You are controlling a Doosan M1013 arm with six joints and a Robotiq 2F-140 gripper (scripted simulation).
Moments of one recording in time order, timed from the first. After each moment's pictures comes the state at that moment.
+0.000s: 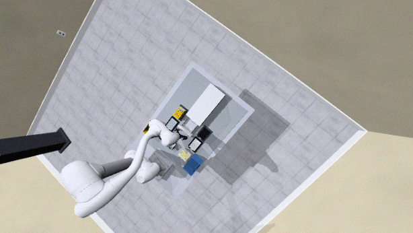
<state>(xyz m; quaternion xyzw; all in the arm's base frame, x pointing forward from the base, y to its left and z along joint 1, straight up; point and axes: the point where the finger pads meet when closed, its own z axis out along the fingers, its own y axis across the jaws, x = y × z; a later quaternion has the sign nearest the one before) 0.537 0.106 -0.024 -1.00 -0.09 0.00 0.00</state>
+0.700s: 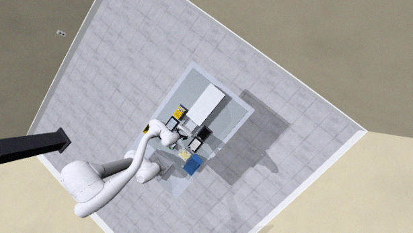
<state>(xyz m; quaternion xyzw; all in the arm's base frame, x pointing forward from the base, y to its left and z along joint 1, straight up) 0.537 0.106 -0.024 -1.00 -0.09 0.00 0.00</state>
